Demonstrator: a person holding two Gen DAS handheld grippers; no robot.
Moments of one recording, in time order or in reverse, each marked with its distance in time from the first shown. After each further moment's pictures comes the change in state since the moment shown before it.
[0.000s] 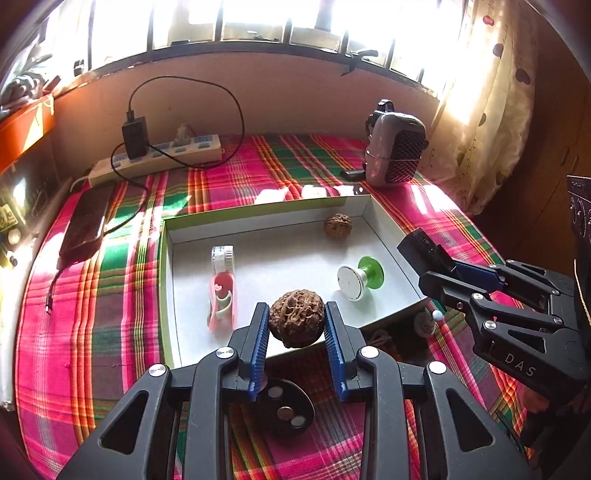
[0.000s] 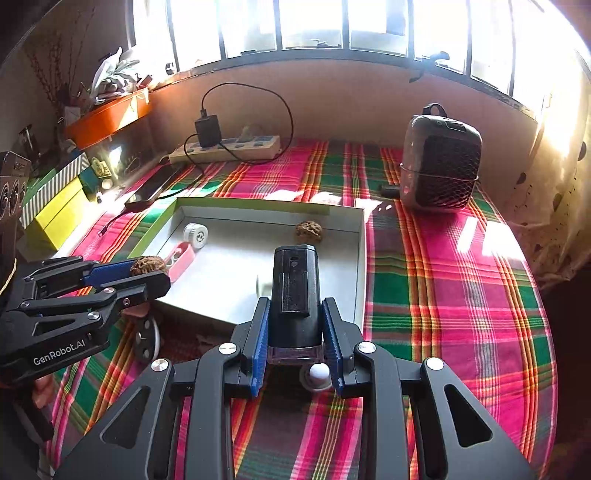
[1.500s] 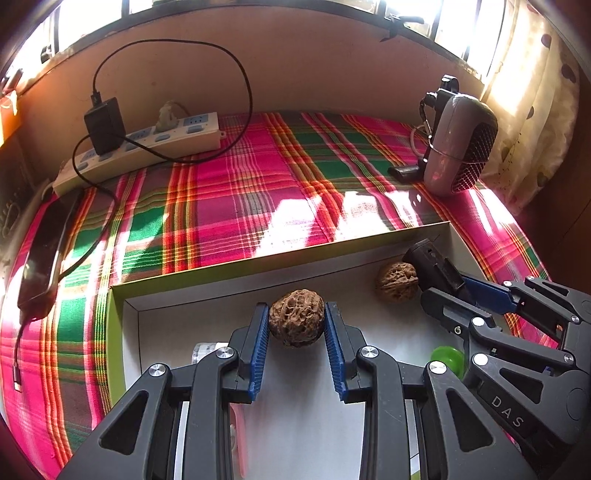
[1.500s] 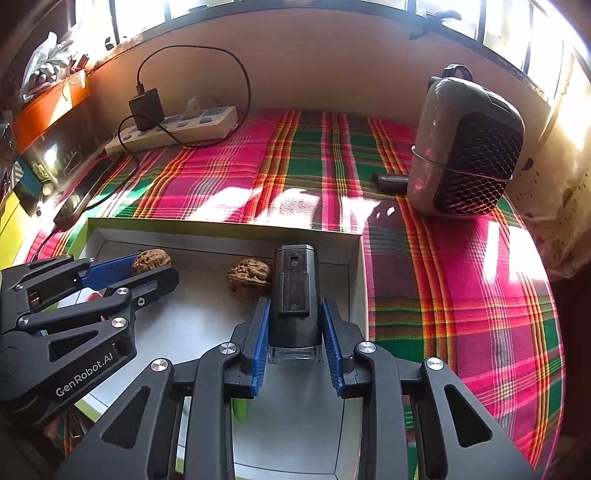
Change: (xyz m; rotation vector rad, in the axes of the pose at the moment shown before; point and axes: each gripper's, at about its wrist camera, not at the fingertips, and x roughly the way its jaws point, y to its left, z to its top) left arm 0.103 0.017 0.059 -0.020 0.102 0.065; right arm 0.098 -0.018 0.047 0.050 0.135 -0.093
